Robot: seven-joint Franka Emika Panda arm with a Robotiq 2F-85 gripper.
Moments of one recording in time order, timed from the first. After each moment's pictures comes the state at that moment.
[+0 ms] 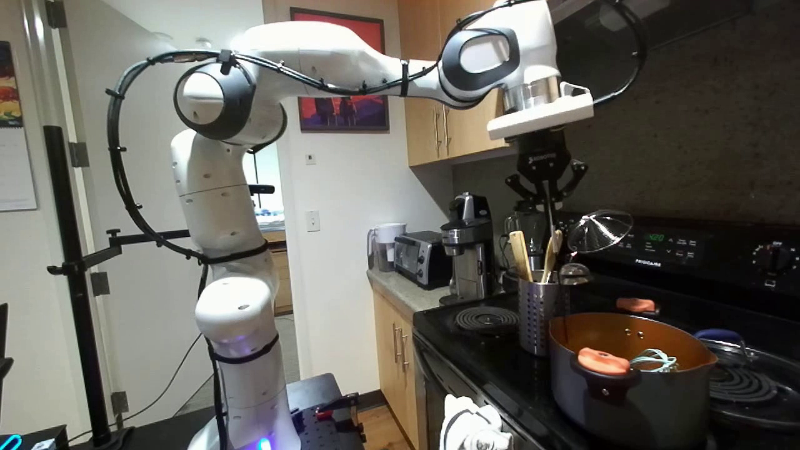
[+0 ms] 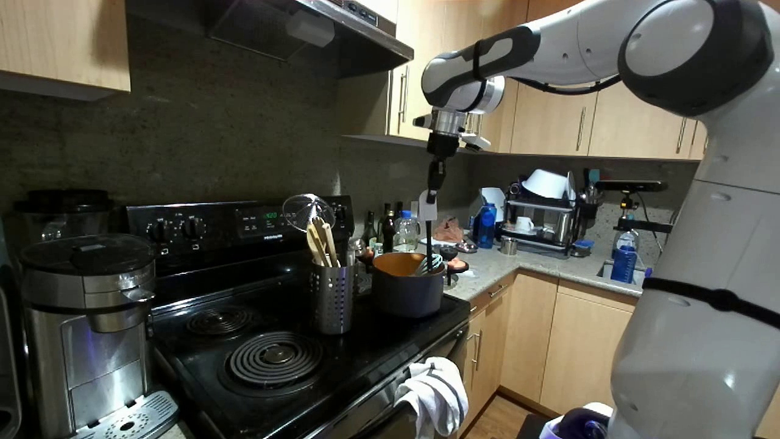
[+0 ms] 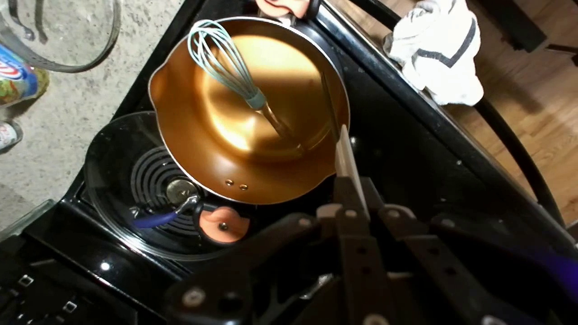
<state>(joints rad) -0.19 -0.15 -0.31 -1.82 0.01 1.85 -1.17</state>
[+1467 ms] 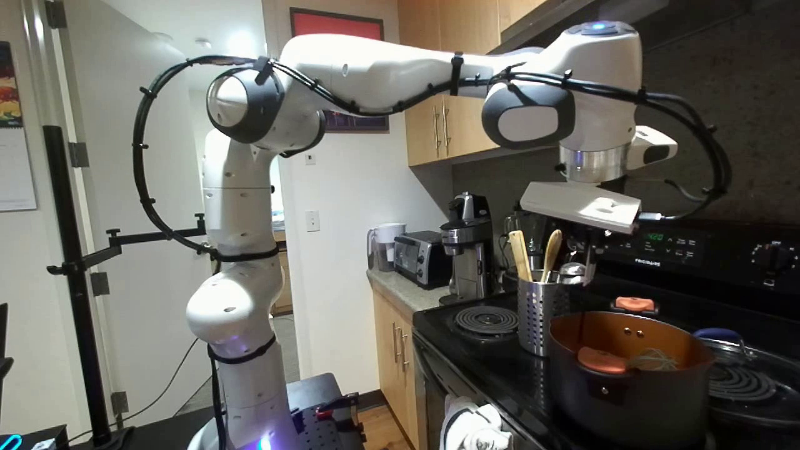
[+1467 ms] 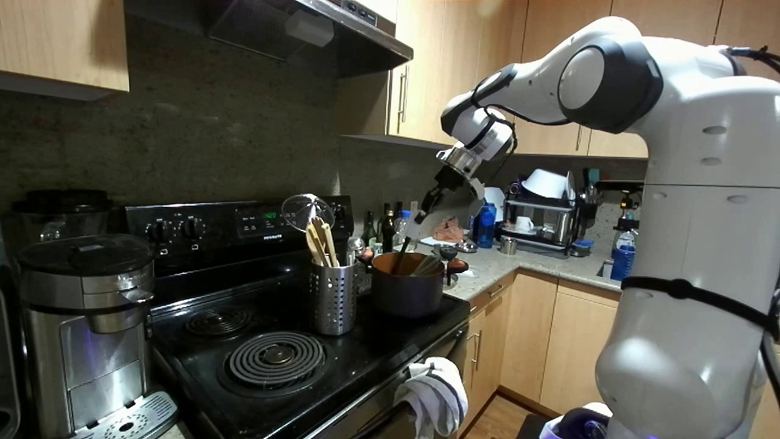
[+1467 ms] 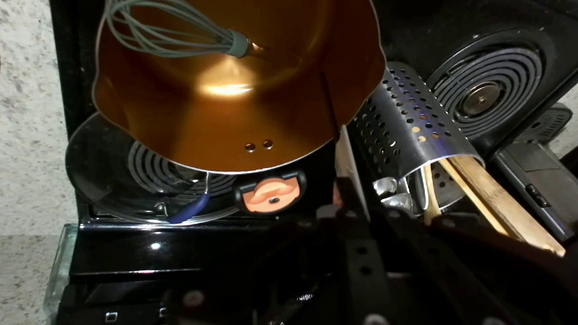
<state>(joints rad) -0.34 0.06 -0.38 -1.82 0.60 1.95 -1.19</state>
